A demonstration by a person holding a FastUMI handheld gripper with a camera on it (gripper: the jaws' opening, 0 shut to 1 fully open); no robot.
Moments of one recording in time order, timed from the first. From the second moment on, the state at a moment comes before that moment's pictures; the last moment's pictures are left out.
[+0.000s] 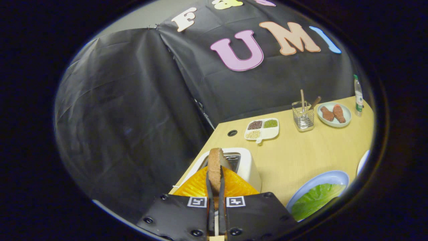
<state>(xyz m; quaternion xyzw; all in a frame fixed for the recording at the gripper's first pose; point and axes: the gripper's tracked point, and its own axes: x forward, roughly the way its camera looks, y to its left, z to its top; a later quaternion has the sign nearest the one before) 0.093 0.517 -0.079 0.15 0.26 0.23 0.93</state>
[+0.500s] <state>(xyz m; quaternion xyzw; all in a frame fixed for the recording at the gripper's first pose) 0.080 0.458 0.012 0.20 0.15 0.21 0.94</state>
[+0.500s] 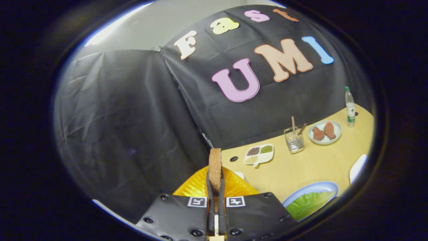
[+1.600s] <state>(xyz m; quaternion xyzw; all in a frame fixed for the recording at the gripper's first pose) 0.057 0.300 -0.157 0.36 0.24 0.11 0.89</state>
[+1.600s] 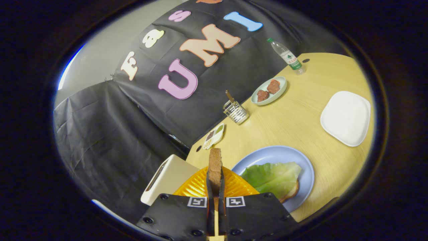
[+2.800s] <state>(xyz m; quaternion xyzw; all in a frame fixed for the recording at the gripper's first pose) 0.043 0.226 -0.213 0.05 0.25 0.05 0.97</state>
